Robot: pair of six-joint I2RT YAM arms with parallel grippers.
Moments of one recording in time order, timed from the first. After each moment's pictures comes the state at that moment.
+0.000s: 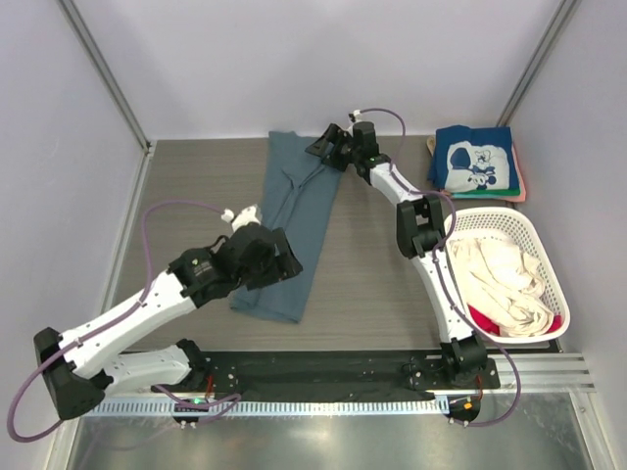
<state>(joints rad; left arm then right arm) -0.91 1.02 0.96 -0.76 -0.20 -1.09 0.32 2.82 2.50 -0.03 -0.43 0.80</state>
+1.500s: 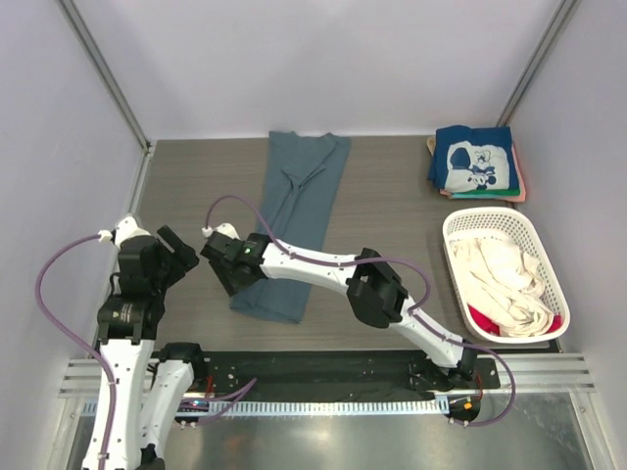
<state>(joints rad) -0.01 0.61 0.83 -0.83 -0.20 -0.58 1.18 2.41 2.18 -0.82 0.21 0.49</state>
